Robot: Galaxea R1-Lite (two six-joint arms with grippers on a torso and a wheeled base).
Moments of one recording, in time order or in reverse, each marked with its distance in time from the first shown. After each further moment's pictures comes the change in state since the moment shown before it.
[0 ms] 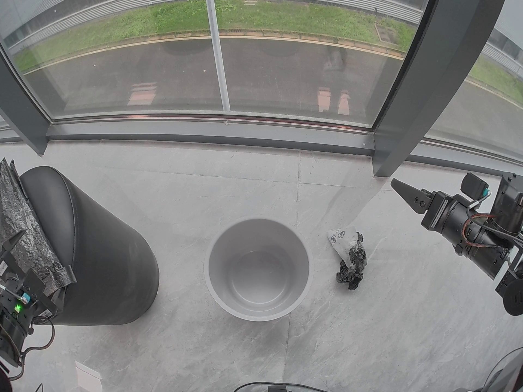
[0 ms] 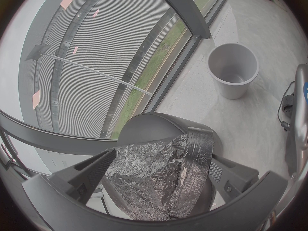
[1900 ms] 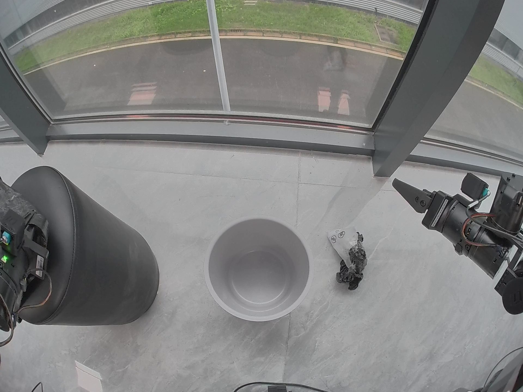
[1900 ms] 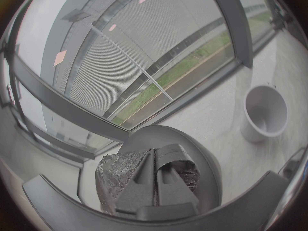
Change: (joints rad) left arm -0.009 0.113 -0.178 -0.028 0.097 -0.374; right arm -0.016 0.010 -0.001 -0.003 0.000 0.000
